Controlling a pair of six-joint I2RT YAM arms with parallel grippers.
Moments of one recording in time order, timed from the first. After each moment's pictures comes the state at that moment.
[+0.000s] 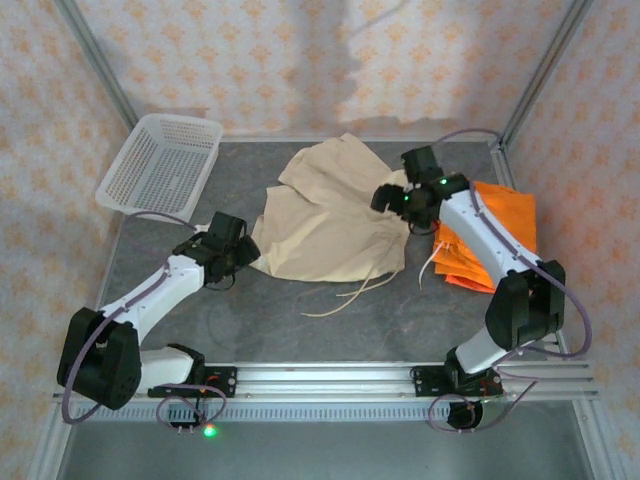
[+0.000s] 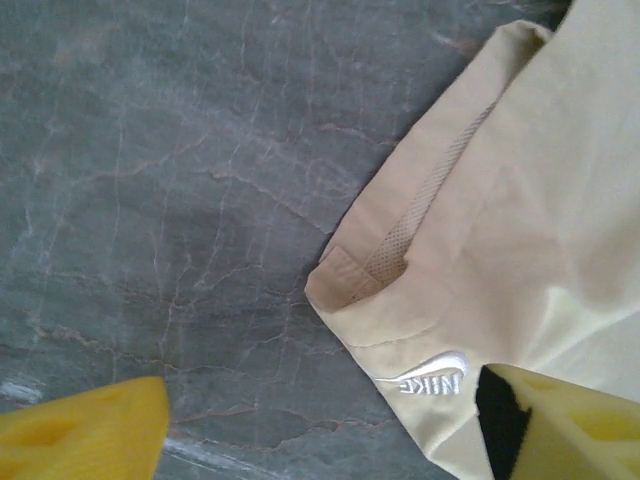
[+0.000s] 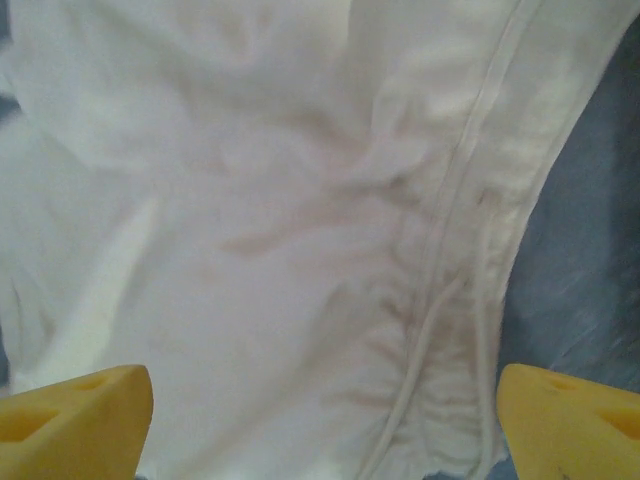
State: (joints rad) left arm -0.29 1.26 0.74 -0.56 -0.15 -0.90; right arm 0.33 1.55 1.31 -0.84 -0.09 0.60
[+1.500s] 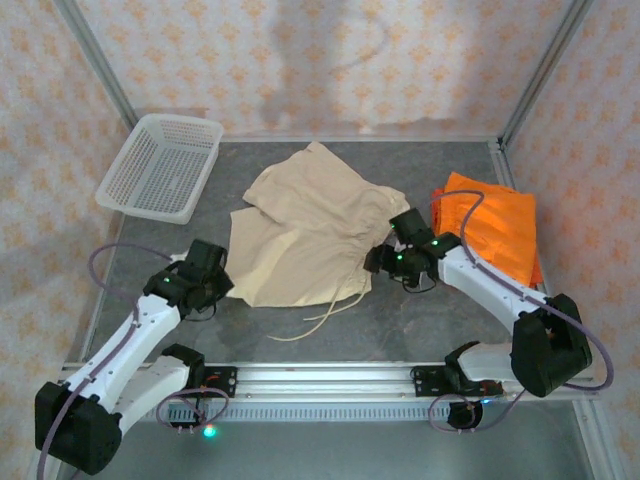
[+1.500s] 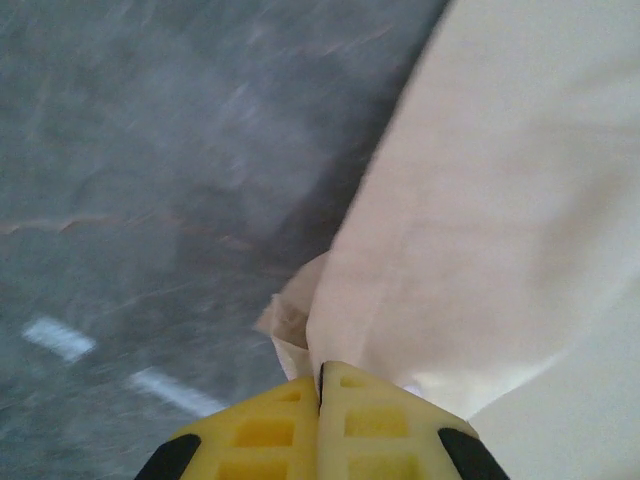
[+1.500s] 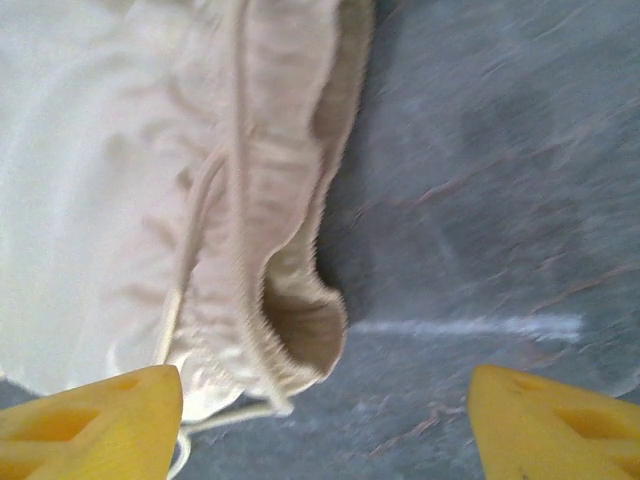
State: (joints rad) left arm -0.29 0.88 0.60 -0.86 -0.16 -0.98; right arm 0.50 1.29 0.84 -0.69 -0.20 0.75
